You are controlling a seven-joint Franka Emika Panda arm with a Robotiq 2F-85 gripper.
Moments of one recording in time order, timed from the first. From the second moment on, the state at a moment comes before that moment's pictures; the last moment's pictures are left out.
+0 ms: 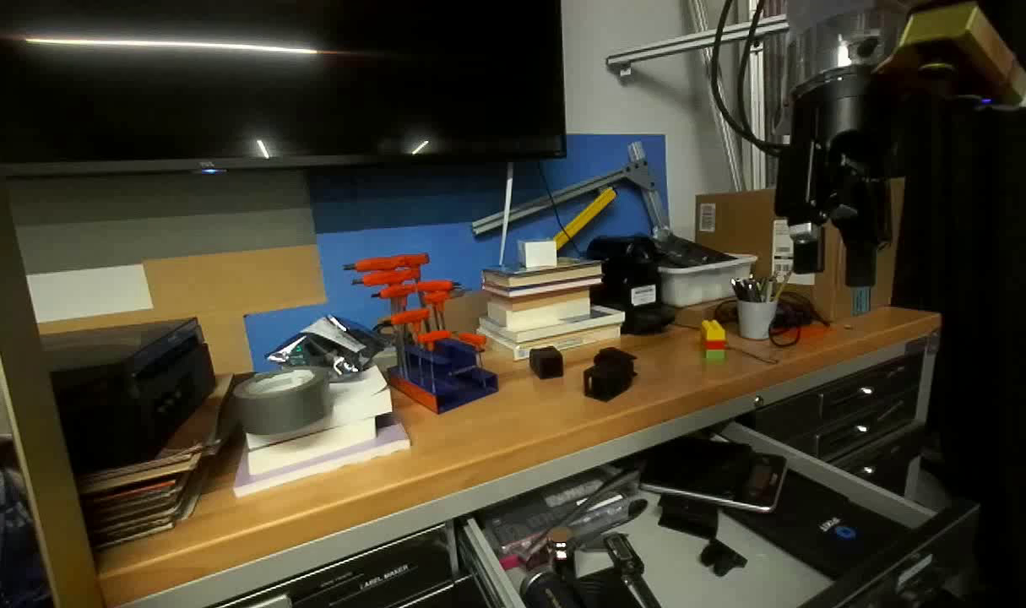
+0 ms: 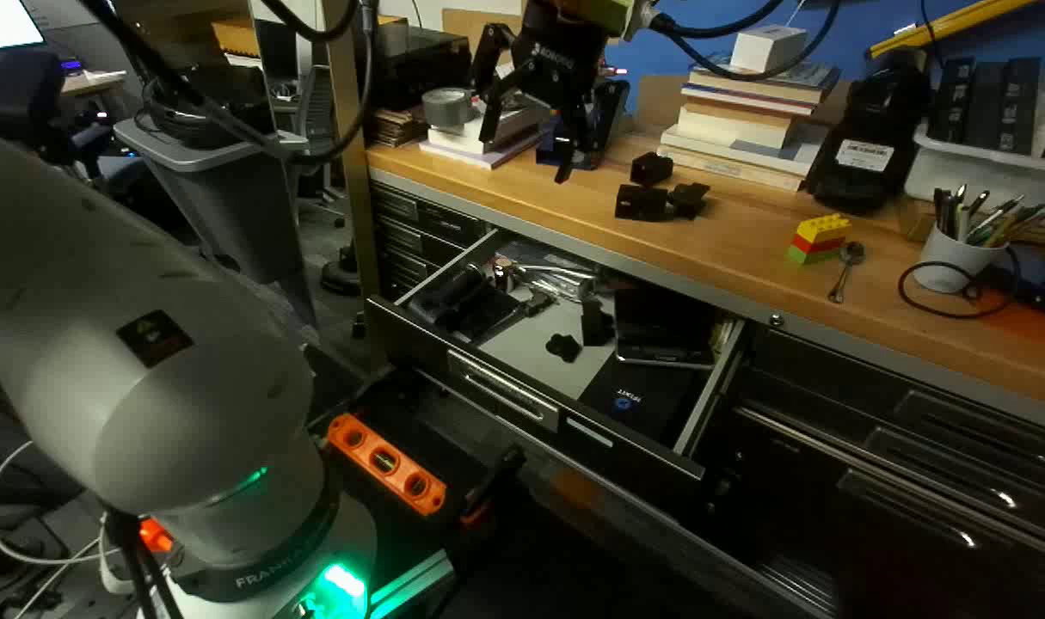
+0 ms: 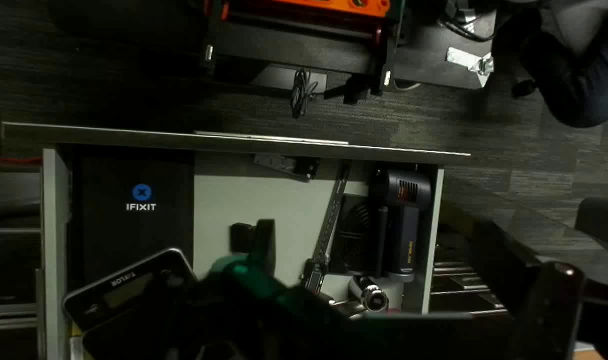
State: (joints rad) arm 0.02 -0.48 -0.20 -2.39 0.09 1.69 -0.31
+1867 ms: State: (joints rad) arm 0.02 0.09 0.06 -2.18 0.19 2.41 0.68
